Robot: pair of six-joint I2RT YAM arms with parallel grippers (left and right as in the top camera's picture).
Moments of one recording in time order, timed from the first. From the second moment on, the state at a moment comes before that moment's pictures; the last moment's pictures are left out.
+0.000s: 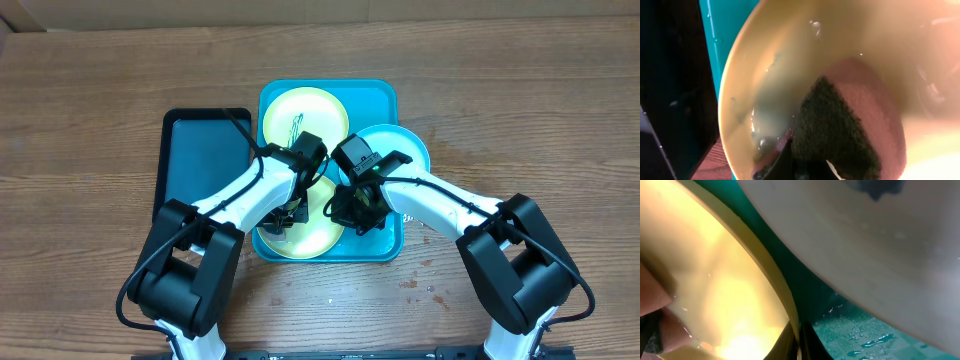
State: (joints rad) left arm -0.47 1.90 1.16 -0.93 -0.22 -0.56; right arm 0.64 1.93 1.20 -0.70 -0.27 0.82
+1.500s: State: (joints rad) left arm -0.36 1.95 1.27 -0.86 -0.19 -0.50; right arm 0.63 1.93 1.21 -0.71 -0.25 0.84
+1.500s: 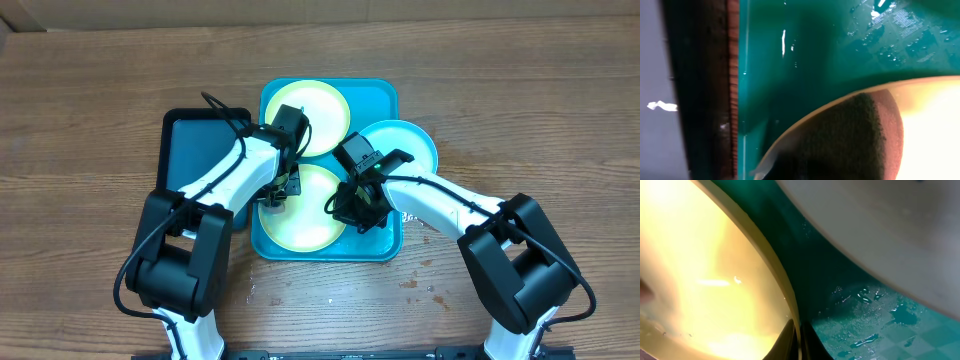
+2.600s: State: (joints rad) left arm -0.13 1.93 1.64 -1.25 -0.26 -0.50; right arm 0.63 1.93 1.21 -0.72 -0.25 0.84
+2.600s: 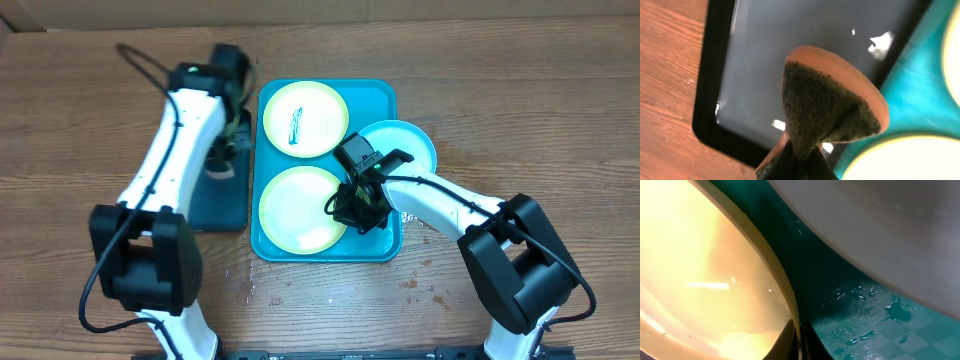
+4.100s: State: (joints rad) left arm 0.08 1.02 1.74 -1.48 0.02 -0.43; right arm 0.94 1.98 1.69 -0.23 0.21 0.11
